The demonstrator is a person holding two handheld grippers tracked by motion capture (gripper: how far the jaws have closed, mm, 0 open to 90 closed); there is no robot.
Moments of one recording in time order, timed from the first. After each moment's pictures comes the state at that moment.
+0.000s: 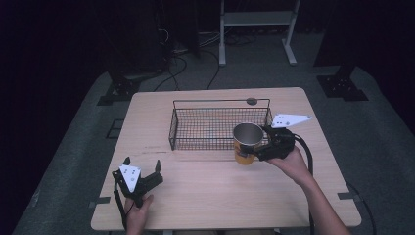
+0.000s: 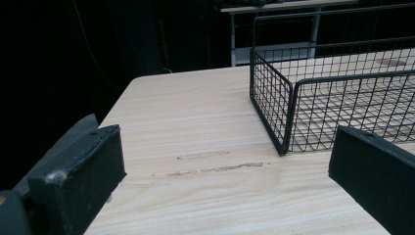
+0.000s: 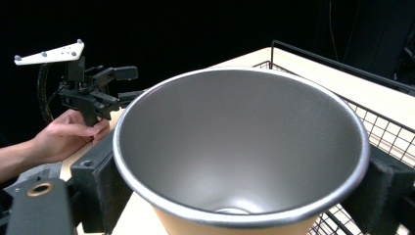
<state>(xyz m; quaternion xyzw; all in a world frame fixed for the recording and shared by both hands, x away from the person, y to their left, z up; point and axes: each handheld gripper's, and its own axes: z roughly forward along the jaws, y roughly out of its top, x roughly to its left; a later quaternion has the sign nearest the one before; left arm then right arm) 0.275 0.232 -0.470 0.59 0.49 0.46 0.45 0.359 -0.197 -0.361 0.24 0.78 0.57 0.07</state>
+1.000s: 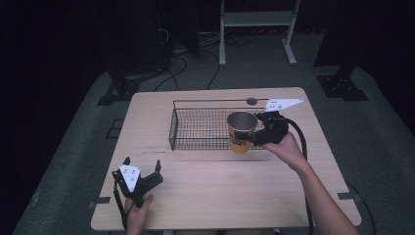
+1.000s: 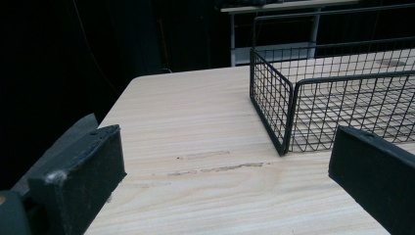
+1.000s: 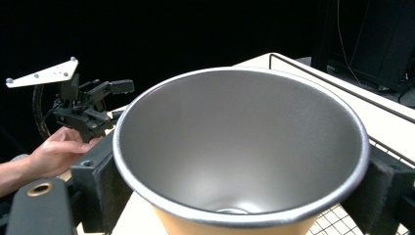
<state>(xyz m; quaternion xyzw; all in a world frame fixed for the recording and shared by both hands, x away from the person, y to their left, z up) 0.275 0.232 -0.470 0.59 0.49 0.46 0.45 0.392 -0.184 -0.340 0.23 0.79 0.57 0.05</state>
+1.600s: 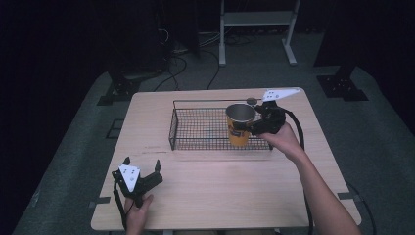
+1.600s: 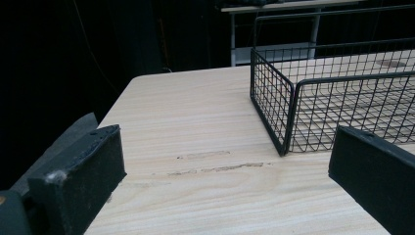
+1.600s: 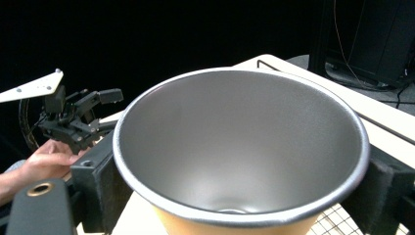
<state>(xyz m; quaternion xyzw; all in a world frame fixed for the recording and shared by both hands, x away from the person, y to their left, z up) 0.275 0.233 -0.469 0.59 0.50 0.46 0.45 0.418 -0.182 -0.332 0.24 0.79 0.57 0.05</state>
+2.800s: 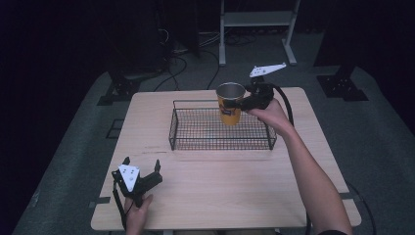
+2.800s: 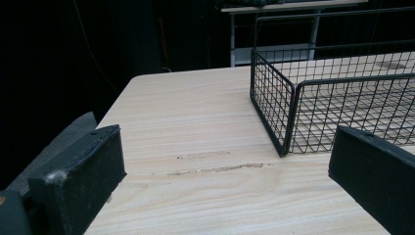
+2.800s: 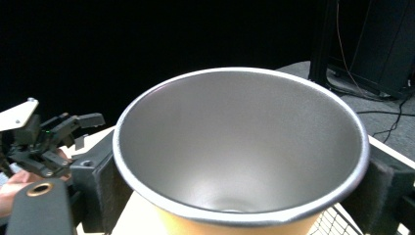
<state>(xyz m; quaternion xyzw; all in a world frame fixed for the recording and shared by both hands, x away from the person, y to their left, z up) 0.276 0.234 -0.469 0.58 0.50 0.46 0.45 0.480 -0.157 -0.304 0.23 0.79 0.56 0.04</state>
